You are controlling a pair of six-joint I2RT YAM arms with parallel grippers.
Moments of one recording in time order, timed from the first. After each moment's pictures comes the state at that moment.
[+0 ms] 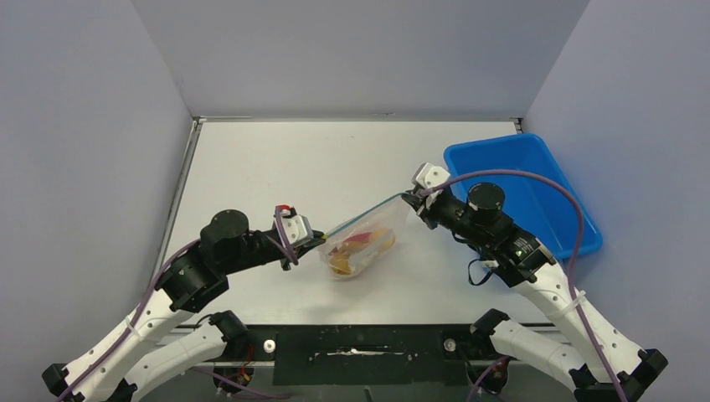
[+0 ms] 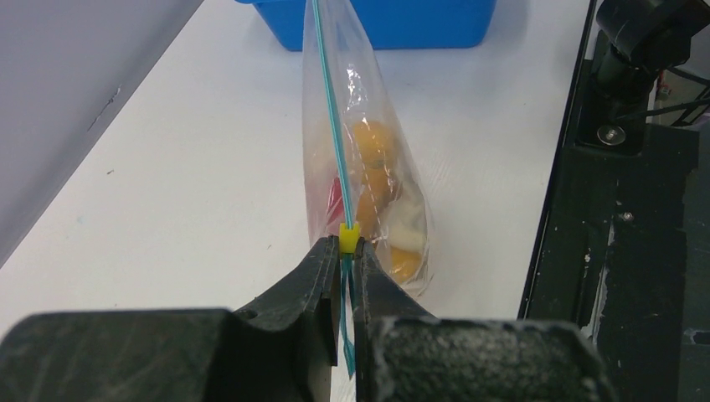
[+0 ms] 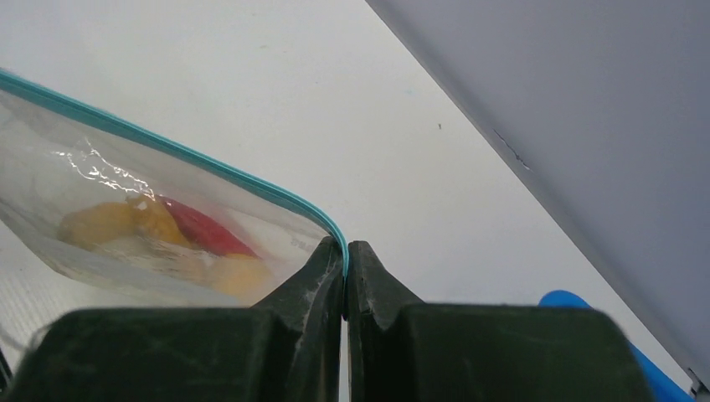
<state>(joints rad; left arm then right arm) -0.79 0.69 0.87 -0.43 0.33 0.25 0.64 0.86 0.97 -0.33 -0.19 -0.37</state>
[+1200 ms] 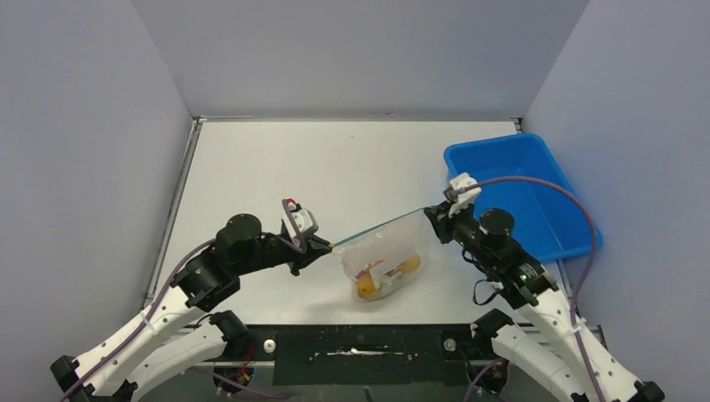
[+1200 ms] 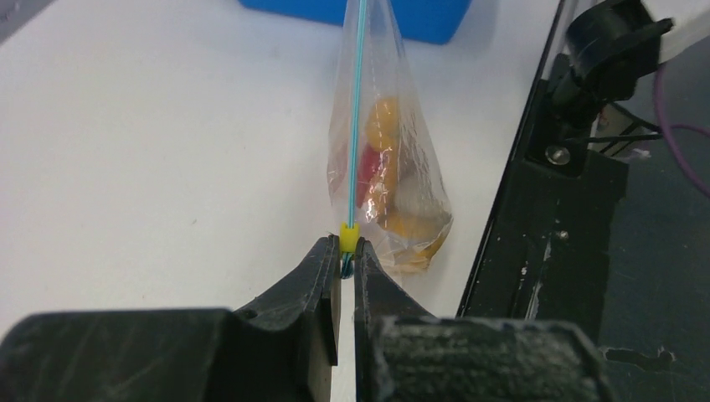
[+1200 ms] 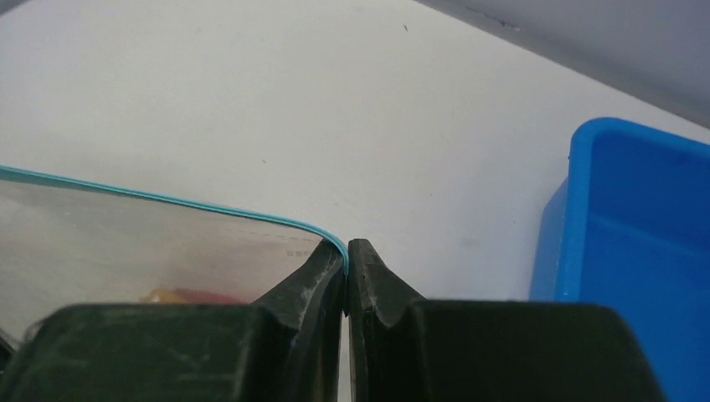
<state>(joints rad) -0.80 0.67 0.77 -0.34 0.37 0.04 0.54 0.58 0.72 -0.33 -0.04 -0.03</state>
